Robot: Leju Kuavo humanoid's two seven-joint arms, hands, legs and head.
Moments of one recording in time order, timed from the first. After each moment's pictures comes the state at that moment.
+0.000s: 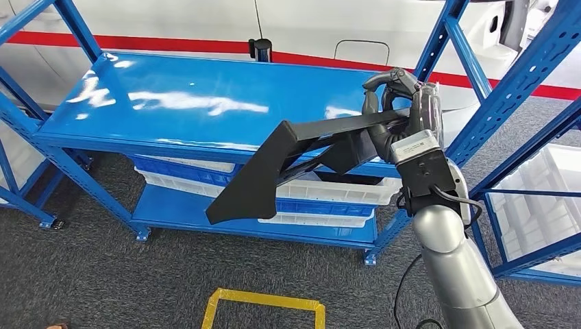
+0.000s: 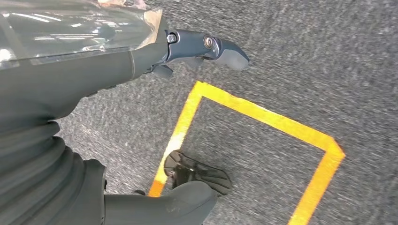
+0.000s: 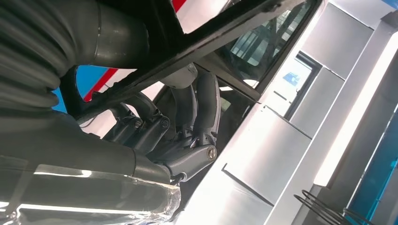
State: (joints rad) left arm -0.07 -0.10 0.51 -0.20 -0.14 0.26 -0.35; right arm -0.56 -0.11 0.44 -1.73 0.36 -0.13 -0.11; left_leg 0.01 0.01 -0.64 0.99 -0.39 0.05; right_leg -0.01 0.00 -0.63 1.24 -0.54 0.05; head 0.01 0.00
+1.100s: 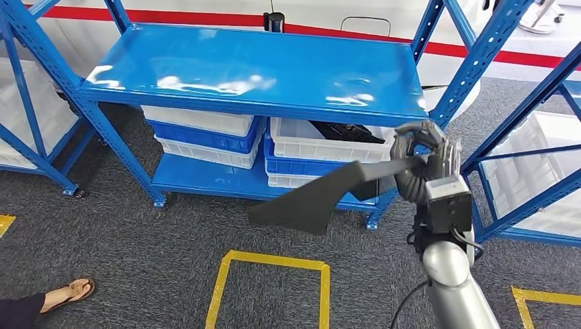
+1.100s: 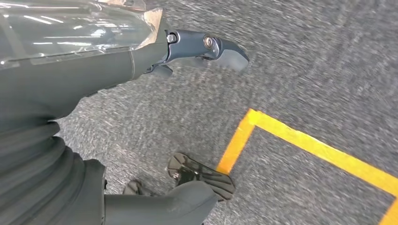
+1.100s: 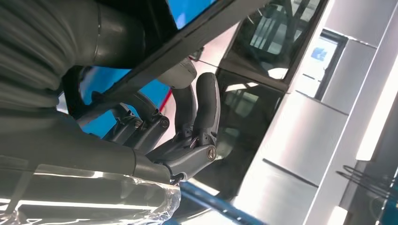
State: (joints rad) left arm -0.07 -0.11 0.54 -0.20 -0.14 0.25 -0.34; right arm -0.30 -0.13 0.32 -1.74 0.28 -0.23 -0.25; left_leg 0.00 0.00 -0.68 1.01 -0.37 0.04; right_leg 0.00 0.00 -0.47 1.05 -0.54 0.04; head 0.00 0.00
